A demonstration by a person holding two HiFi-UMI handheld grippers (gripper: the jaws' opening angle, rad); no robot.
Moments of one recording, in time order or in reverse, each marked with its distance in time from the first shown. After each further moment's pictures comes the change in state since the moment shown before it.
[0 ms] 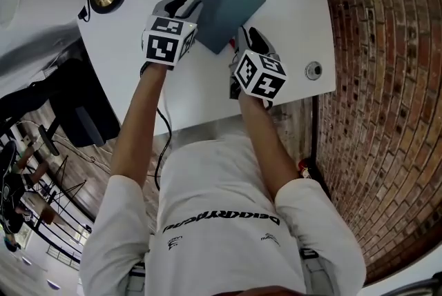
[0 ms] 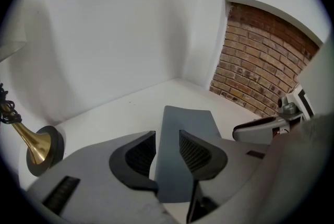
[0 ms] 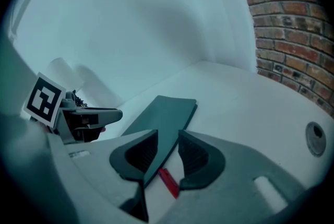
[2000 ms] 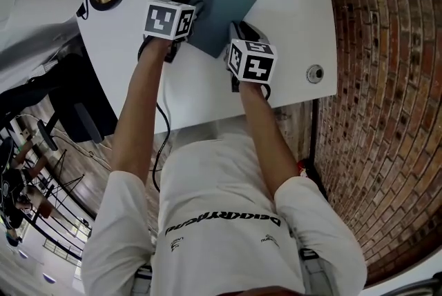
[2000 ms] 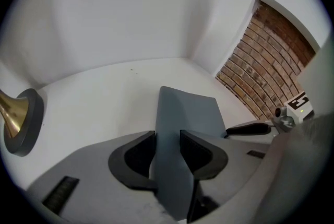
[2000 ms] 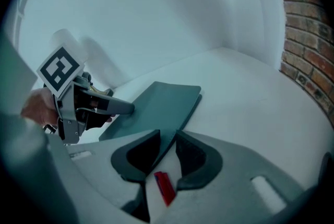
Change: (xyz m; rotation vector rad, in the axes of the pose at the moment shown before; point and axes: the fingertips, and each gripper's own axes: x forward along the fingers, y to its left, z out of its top) left arm 0.042 0.012 -0.042 -0.189 0.222 -0.104; right arm 0.046 0.011 -0.023 -0.186 0.180 0.055
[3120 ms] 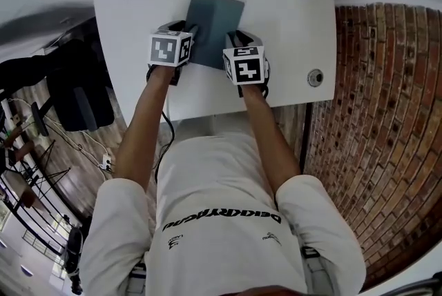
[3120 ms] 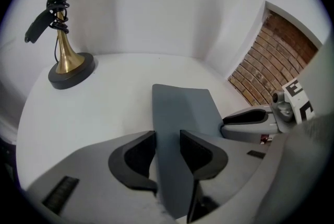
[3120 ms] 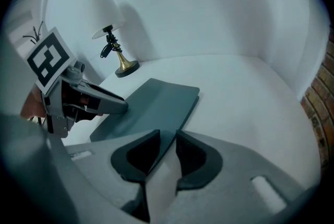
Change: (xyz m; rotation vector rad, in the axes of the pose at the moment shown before) left arm -0.065 0.012 -0.091 -0.178 -0.062 0.143; right arm -0.010 0.055 -0.041 -0.360 0.145 0.061
